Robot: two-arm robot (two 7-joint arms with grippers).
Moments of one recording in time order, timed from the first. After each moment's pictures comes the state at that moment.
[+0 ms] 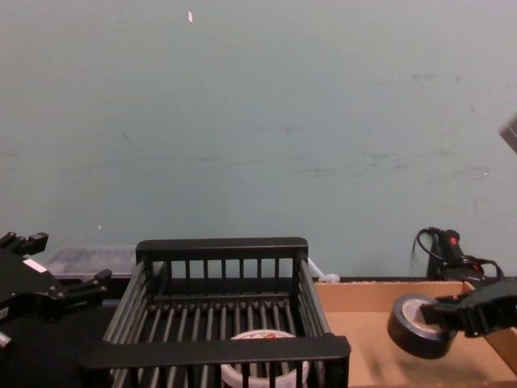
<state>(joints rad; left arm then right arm) -0.20 0.60 0.45 -1.41 -0.25 -0.12 0.03 0.38 0.51 -0.45 -1.42 0.38 0.44 0.38</state>
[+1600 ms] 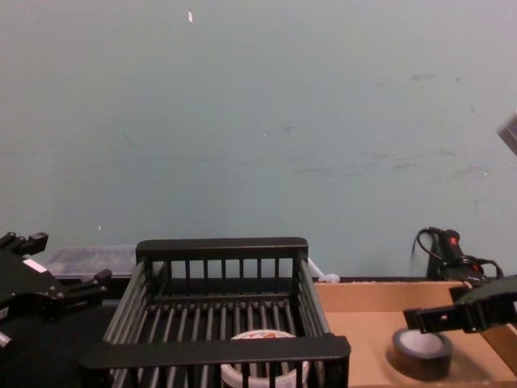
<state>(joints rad) -0.20 0.60 0.45 -1.41 -0.25 -0.12 0.03 0.39 0.49 -0.44 -1.39 0.36 0.44 0.37</state>
